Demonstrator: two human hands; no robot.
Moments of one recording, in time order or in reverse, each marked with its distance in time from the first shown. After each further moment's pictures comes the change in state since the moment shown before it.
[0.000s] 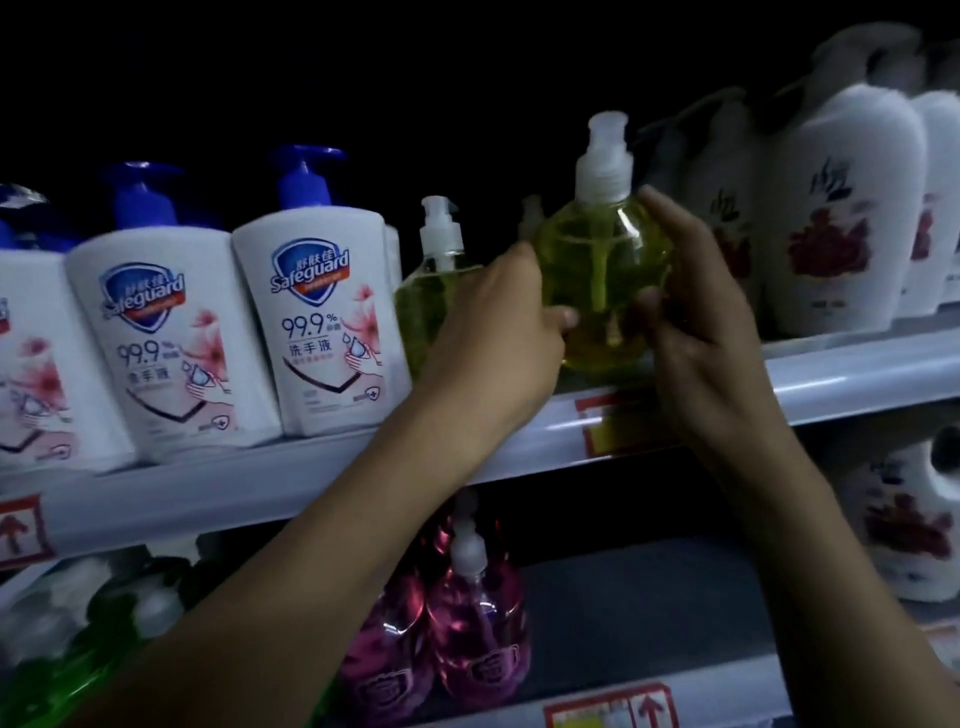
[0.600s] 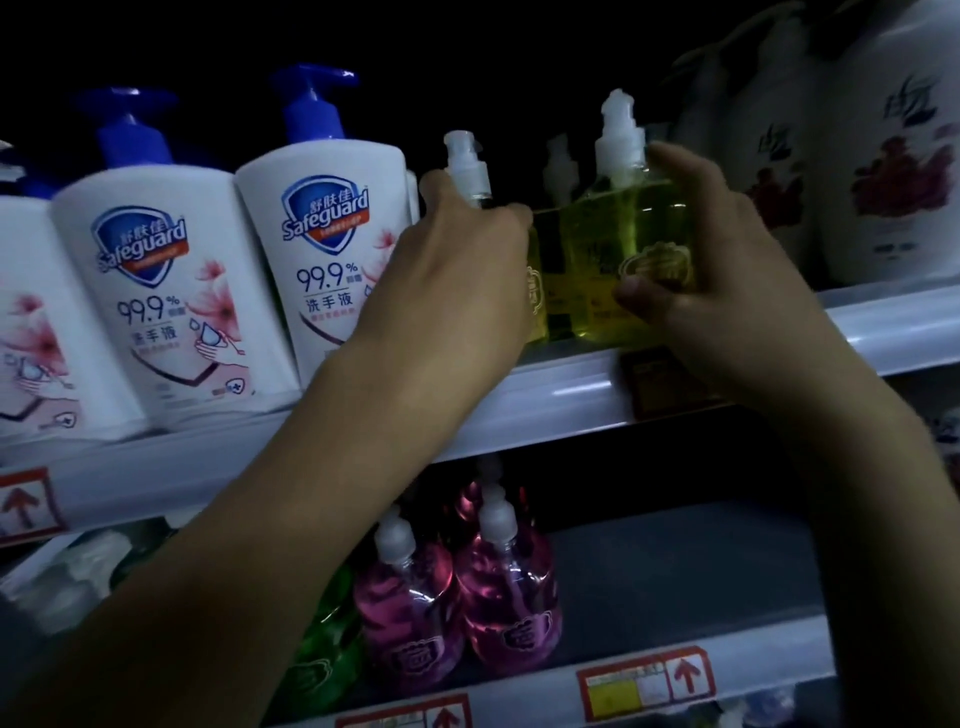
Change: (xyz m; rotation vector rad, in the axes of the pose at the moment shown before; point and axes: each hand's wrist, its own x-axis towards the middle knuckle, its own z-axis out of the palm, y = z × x) left_hand -0.015 -0.020 -0.031 0.609 0.091 0.070; right_hand 0.004 -0.010 0.007 -0.440 -0.147 0.195
